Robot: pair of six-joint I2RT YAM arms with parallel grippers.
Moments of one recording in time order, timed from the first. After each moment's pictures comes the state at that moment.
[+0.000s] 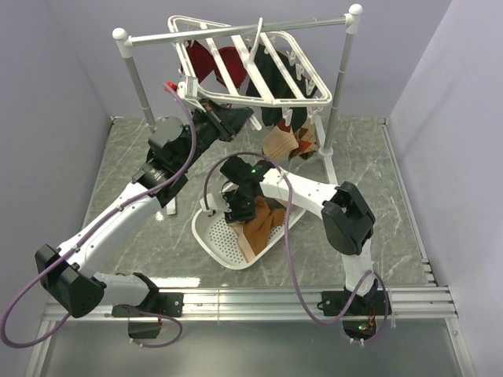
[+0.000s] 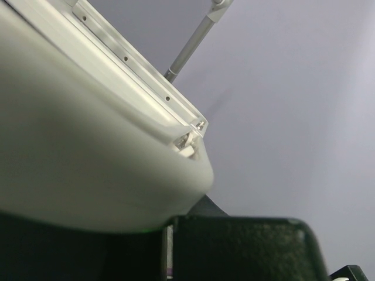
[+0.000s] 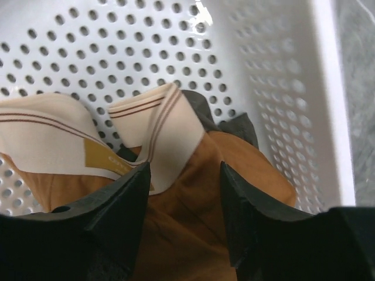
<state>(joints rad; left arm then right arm) -0.63 1.29 1.31 0.22 0.06 -0.70 0.86 1.98 1.60 -0.85 -0.32 -1.03</state>
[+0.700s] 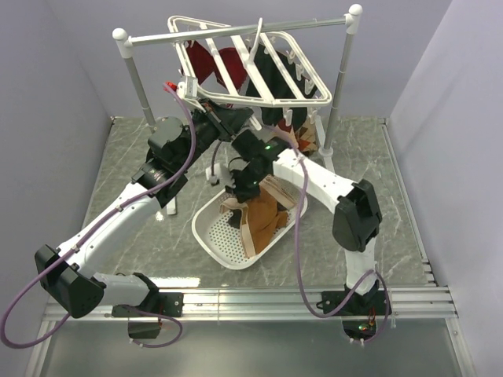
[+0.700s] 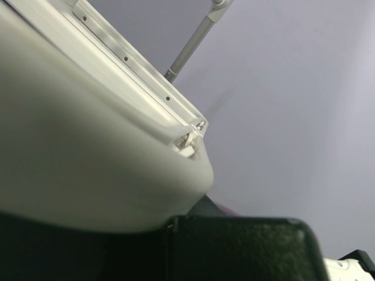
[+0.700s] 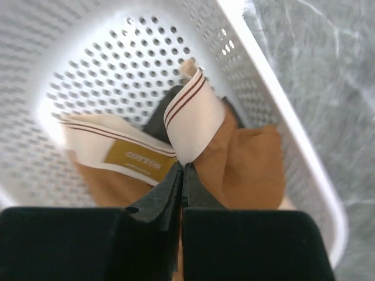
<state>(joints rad) -0.63 1.29 1.31 0.21 0.06 -0.70 0.79 1.98 1.78 -1.01 -0.44 -0.95</state>
